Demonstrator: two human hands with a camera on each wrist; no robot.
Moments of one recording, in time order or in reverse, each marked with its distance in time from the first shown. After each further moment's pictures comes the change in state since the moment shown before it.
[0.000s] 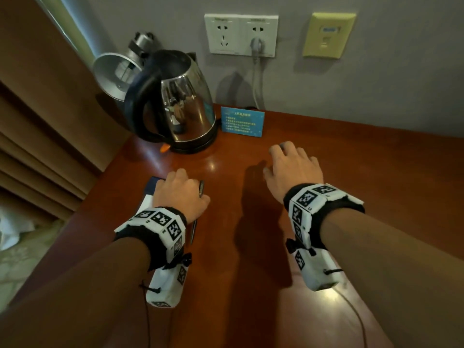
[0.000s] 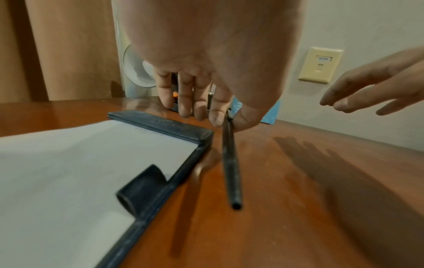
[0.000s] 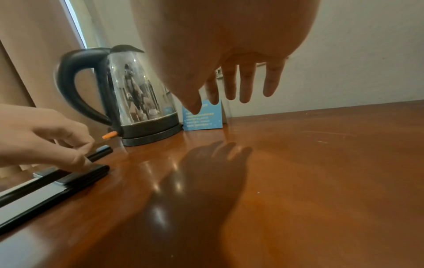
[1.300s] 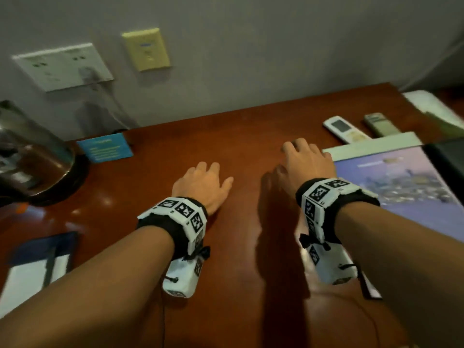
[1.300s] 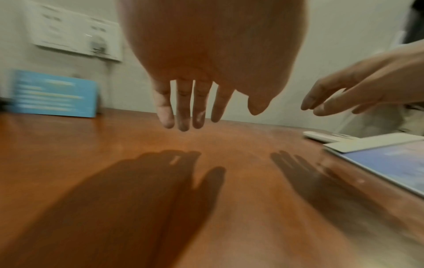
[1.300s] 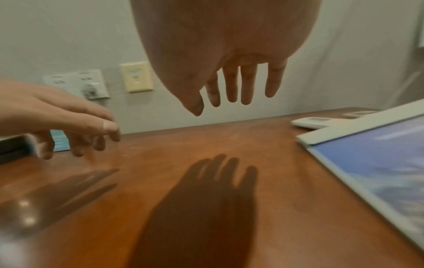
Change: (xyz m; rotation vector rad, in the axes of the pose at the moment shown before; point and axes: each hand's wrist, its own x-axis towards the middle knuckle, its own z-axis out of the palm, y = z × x) left_hand -0.031 0.257 -0.039 -0.070 0.026 0.523; right_hand -0.136 0.217 -0.053 -0.046 0.025 0.517
